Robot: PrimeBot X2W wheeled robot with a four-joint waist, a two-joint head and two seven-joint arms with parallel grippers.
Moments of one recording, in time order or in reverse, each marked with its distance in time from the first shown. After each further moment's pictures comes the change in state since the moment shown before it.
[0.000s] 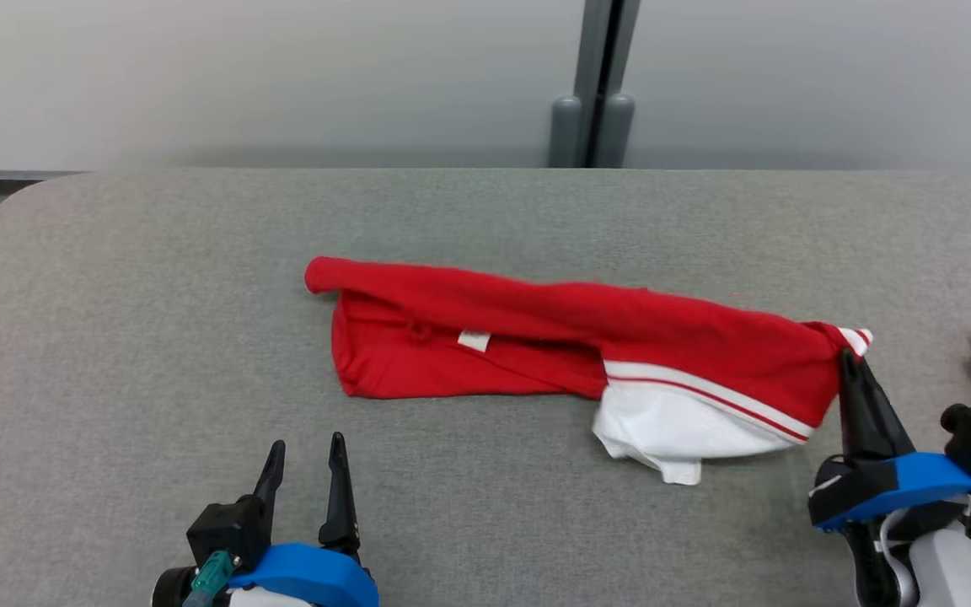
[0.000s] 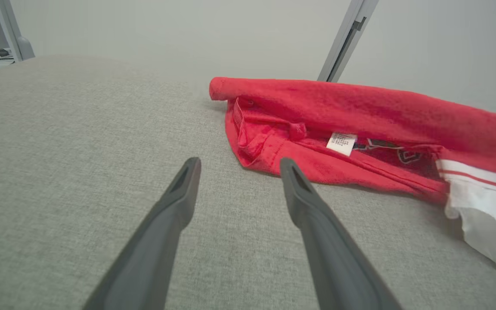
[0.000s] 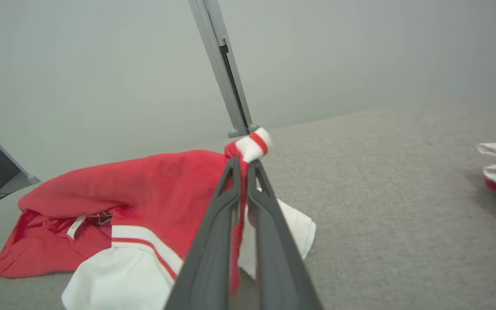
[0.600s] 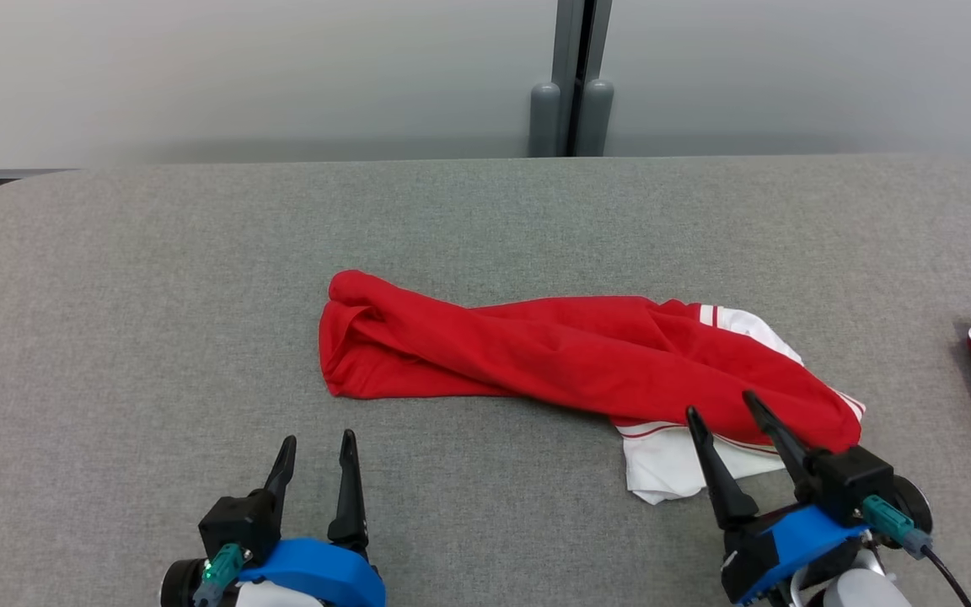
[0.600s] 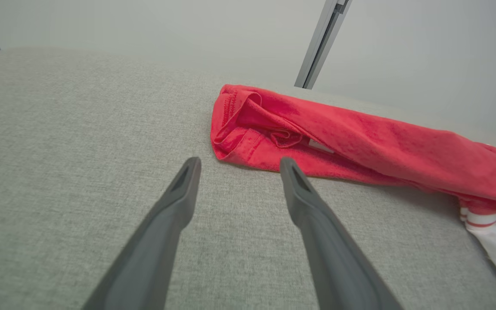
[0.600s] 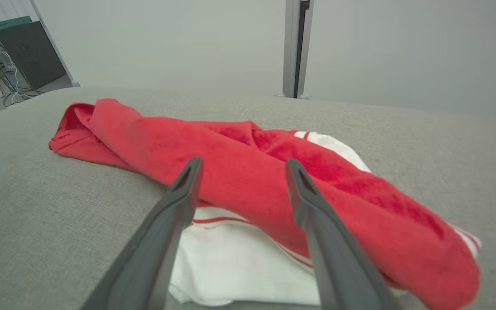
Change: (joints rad) left arm -0.021 0.000 -0.021 0.029 0.006 -0.008 0.000; right arm 0.089 -0.024 0.235 -0.077 -0.188 0.000 0.000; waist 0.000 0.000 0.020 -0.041
